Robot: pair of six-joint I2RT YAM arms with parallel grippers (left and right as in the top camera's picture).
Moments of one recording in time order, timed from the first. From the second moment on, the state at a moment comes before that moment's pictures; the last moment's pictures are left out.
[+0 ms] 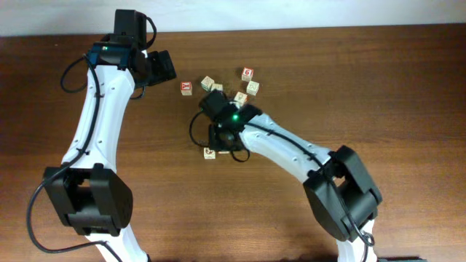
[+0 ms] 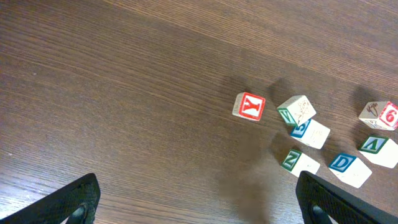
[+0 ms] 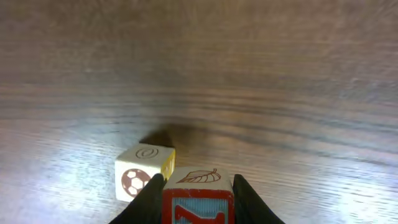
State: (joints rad) left arm -0.08 1.96 1.89 -1.04 -0.09 -0.37; right arm 0.71 2.05 1.55 -0.75 0.01 0.69
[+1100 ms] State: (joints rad) left arm -0.08 1.96 1.89 -1.04 -0.09 -0.37; right arm 0.48 2.30 1.75 -0.53 0.11 0.49
